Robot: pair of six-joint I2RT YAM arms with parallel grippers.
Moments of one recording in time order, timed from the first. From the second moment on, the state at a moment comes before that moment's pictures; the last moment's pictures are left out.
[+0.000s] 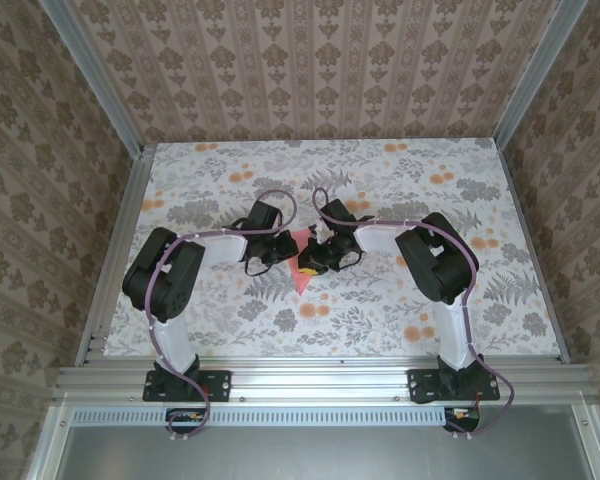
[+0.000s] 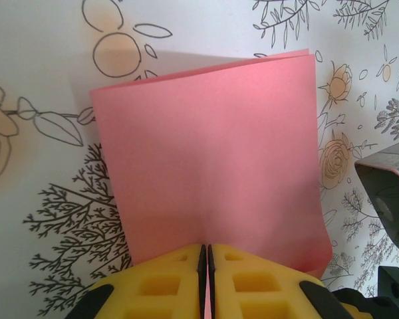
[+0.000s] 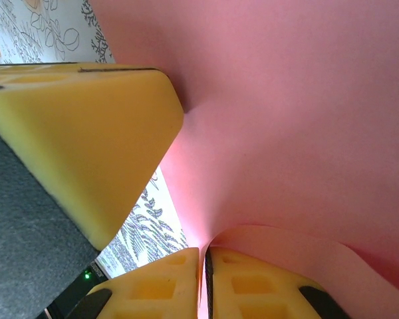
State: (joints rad) left arm -0.56 1.84 0.96 -0.10 0.32 -0.77; right arm 0.56 2.08 1.24 -0.27 -0.69 0.76
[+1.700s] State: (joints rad) left arm -0.52 1.66 0.96 -0.14 0.20 -0.82; right arm 0.56 2.08 1.24 -0.21 -0.72 0.81
